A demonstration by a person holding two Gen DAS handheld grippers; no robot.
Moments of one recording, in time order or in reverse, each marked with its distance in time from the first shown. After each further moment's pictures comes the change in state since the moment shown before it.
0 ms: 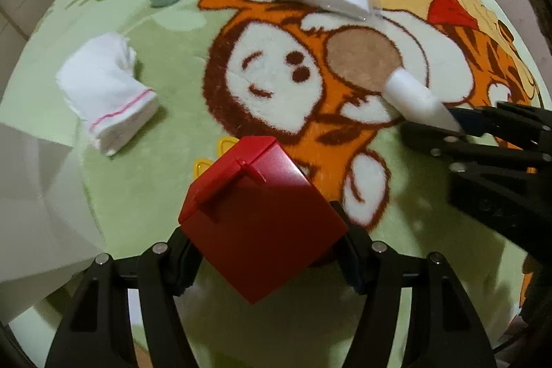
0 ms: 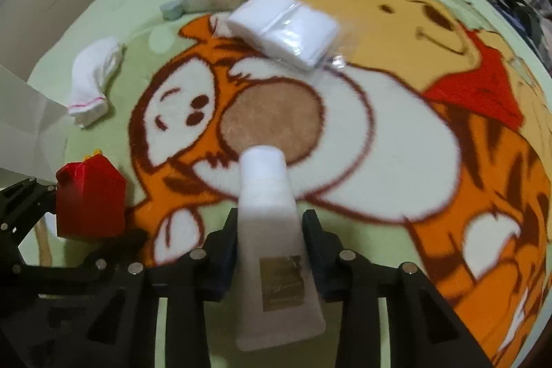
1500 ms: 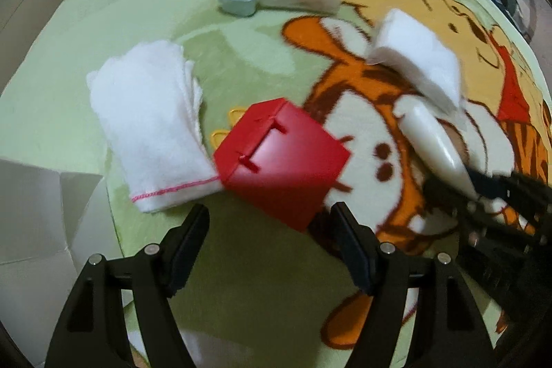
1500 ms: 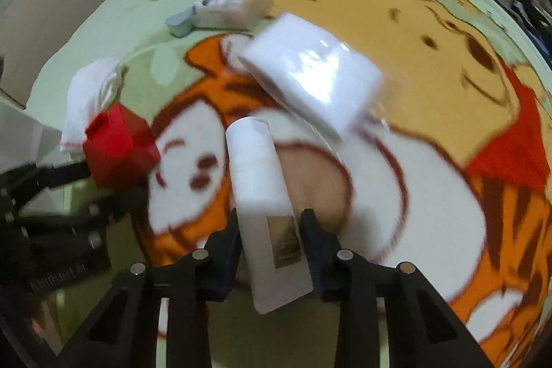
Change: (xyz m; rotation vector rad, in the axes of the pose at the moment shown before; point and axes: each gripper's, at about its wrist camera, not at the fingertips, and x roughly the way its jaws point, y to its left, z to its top) left arm 0.035 0.034 0.053 -0.231 0.015 0.052; right arm 0.054 -0.006 0.076 -0.073 0.004 0.054
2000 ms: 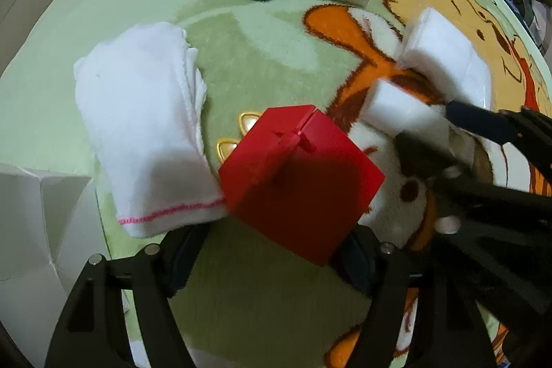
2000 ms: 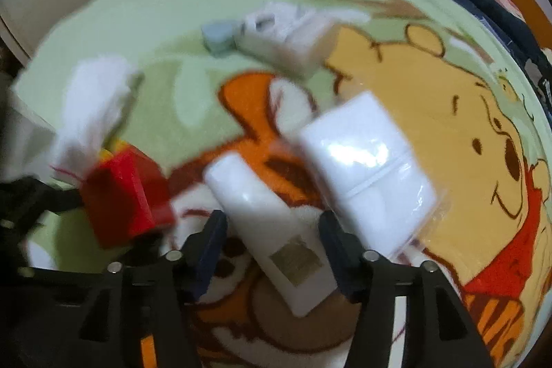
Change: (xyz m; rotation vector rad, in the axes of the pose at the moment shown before) left arm 0.023 0.013 0.021 -0.055 0.046 0.025; right arm 0.038 0.041 0.068 -0.260 0.020 -0.067
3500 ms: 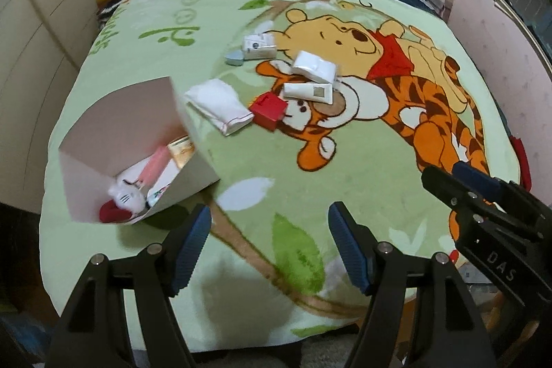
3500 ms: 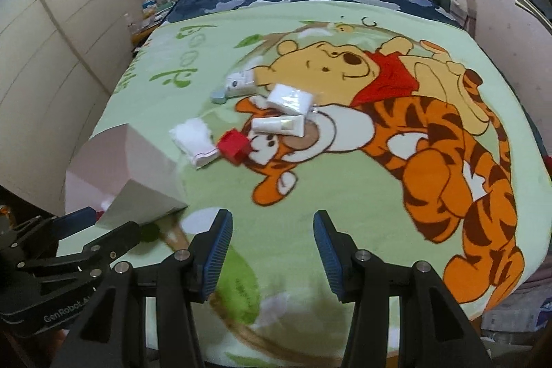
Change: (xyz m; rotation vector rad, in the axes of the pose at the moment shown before) left arm -0.285 0.060 -0.125 0.273 -0.149 -0.152; right arm -0.304 0.097 -0.155 0.659 -0.190 -0.094
